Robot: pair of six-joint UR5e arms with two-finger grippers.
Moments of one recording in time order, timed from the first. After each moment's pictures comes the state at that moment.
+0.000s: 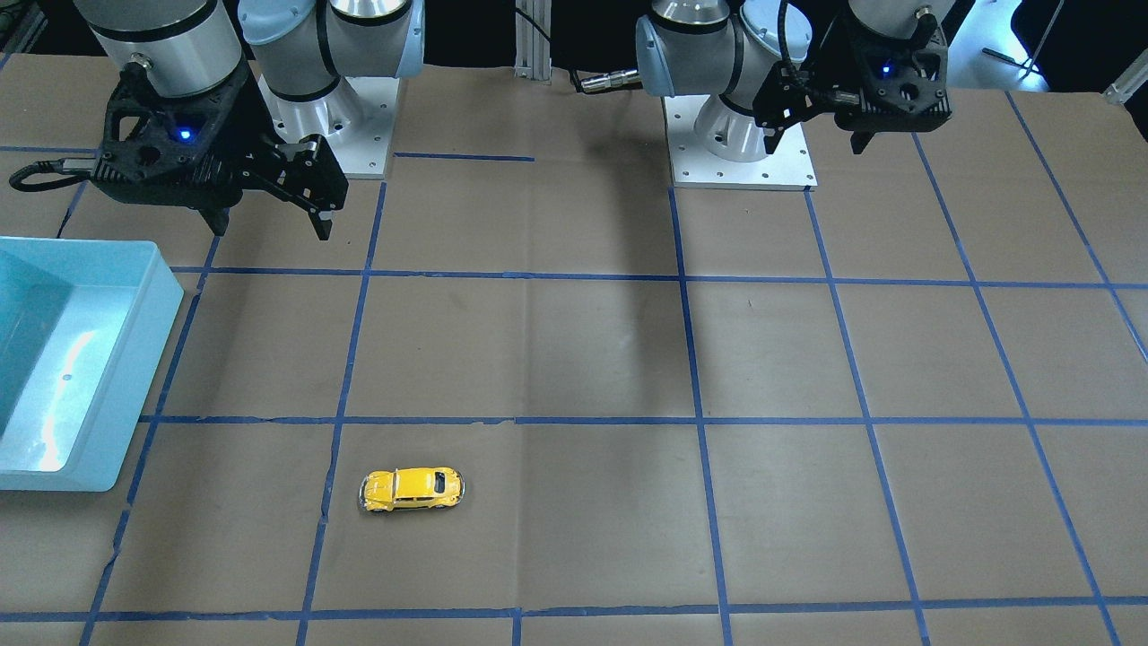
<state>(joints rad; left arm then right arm) -1.46 -1.37 -1.68 -1.78 1.64 0.06 1.61 -1.55 1.51 -1.57 -1.57 0.07</state>
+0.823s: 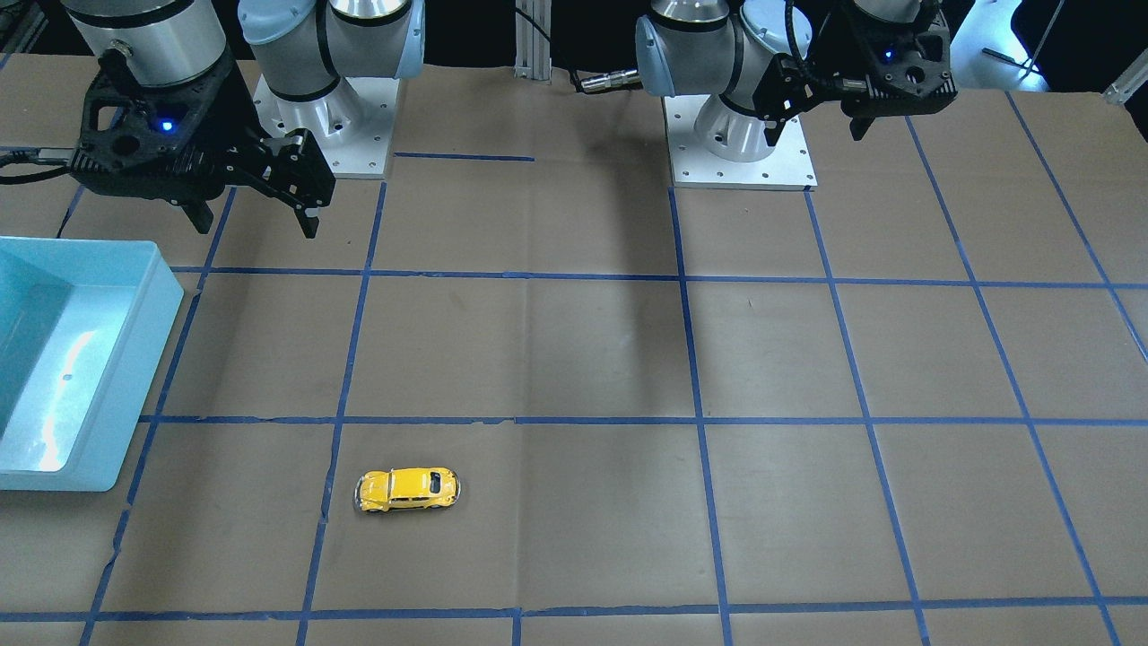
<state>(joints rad) -1.46 -1.35 -1.70 -1.79 1.63 0.02 1.59 -1.55 1.50 -1.57 -1.59 0.05</state>
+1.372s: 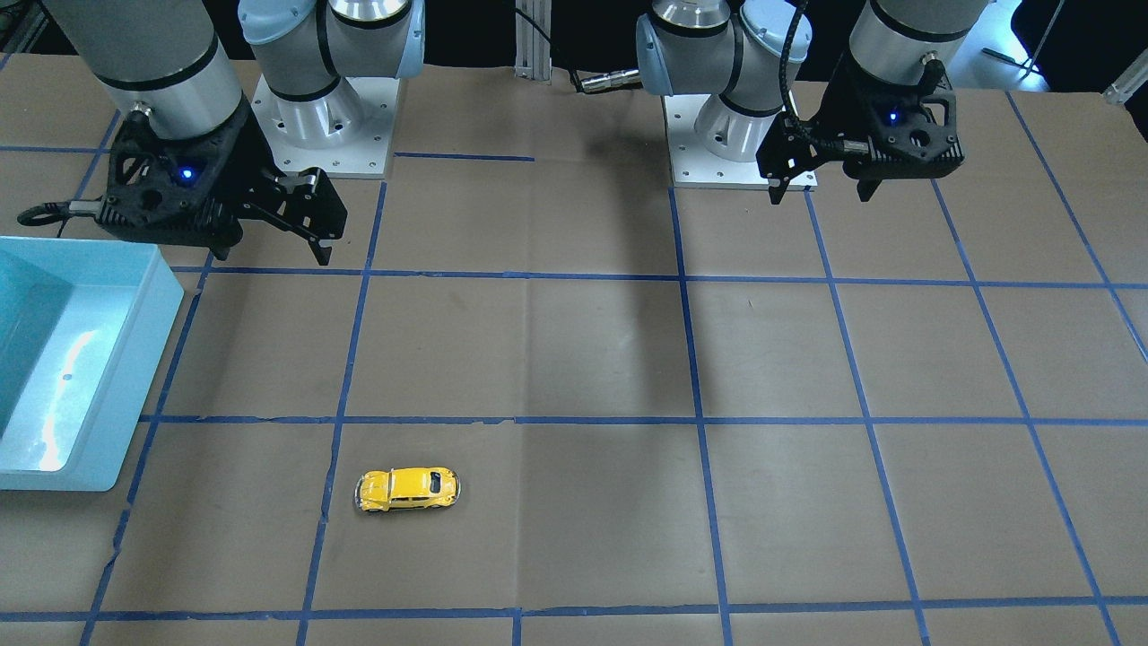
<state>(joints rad) -1.48 -1.47 -1.67 -1.61 1.63 0.07 1.60 -1.49 1.52 -1.59 -1.56 0.09</state>
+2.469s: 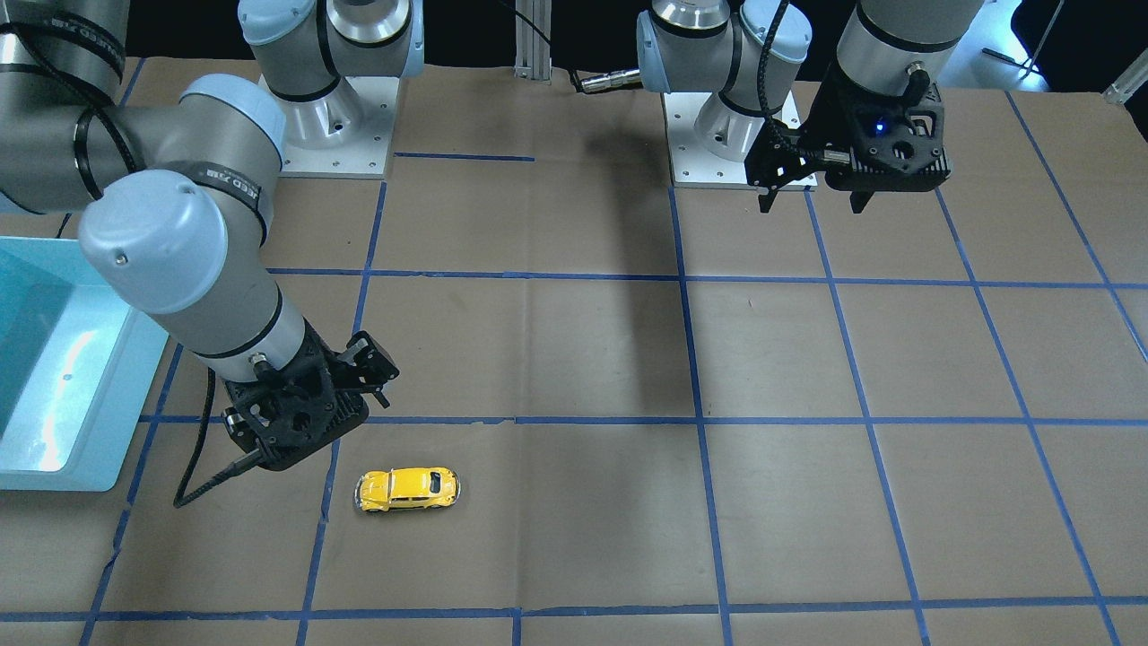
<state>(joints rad) -1.52 -1.50 -1.62 -1.64 1.63 0.07 1.61 -1.19 1.50 -1.92 -1.45 -0.62</state>
